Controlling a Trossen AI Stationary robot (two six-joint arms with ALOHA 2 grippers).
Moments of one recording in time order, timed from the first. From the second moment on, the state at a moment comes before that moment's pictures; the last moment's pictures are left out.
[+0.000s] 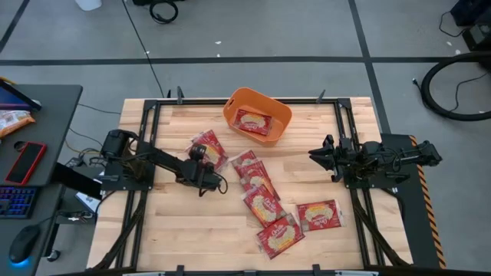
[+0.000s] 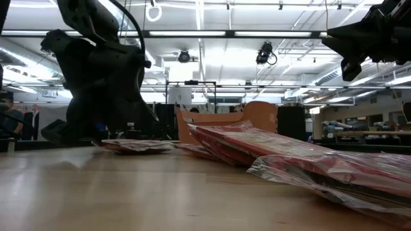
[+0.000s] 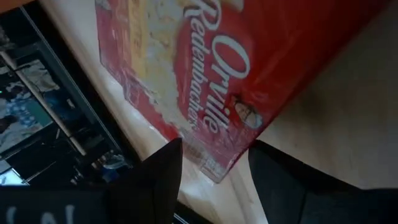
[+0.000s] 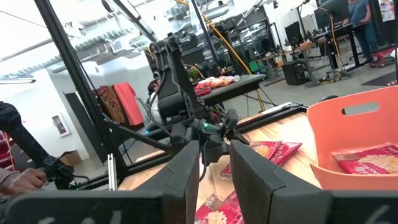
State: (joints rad) left arm -0.18 1.76 0.82 -0.84 -0.81 0.09; right arm 0.13 0.01 0.01 0.19 0.21 0.31
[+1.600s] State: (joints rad) left arm 0.04 1.57 1.04 -0.10 -0.62 0.55; right arm 0.13 0.01 0.01 0.21 0.21 0.31
